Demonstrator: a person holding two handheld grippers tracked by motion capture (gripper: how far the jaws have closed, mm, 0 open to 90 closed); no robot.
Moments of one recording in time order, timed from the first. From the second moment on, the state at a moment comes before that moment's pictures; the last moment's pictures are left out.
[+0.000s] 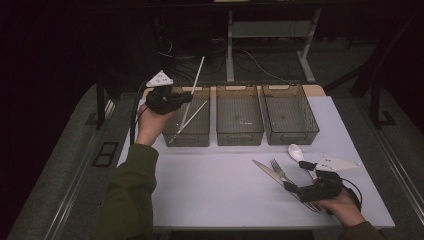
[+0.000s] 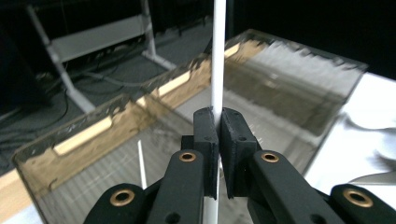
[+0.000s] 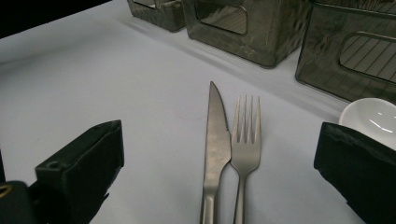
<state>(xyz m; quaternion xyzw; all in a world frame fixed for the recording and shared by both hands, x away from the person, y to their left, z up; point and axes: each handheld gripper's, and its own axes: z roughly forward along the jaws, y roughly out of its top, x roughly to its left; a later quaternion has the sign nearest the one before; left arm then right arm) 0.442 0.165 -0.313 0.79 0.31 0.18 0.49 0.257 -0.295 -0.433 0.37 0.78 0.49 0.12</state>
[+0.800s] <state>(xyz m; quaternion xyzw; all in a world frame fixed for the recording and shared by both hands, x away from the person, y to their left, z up) 0.465 0.182 -0.370 0.82 0.38 0.14 0.40 0.257 -0.295 -0.433 0.36 0.78 0.49 0.12</state>
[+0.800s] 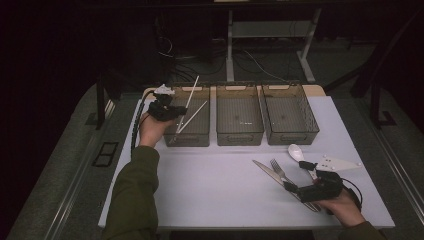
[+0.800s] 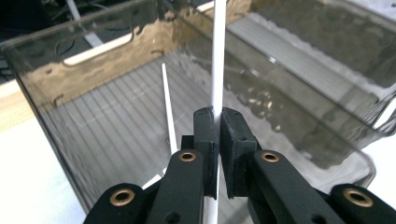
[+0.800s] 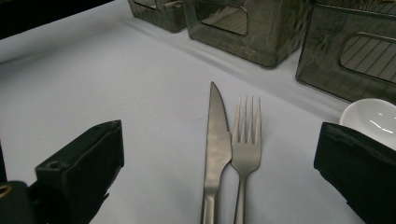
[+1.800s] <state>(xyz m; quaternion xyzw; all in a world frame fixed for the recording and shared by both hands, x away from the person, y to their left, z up) 0.472 0.167 -0.388 0.84 0.39 0.16 0.35 0.256 -0.295 -0.433 0.36 0.78 0.49 0.12</state>
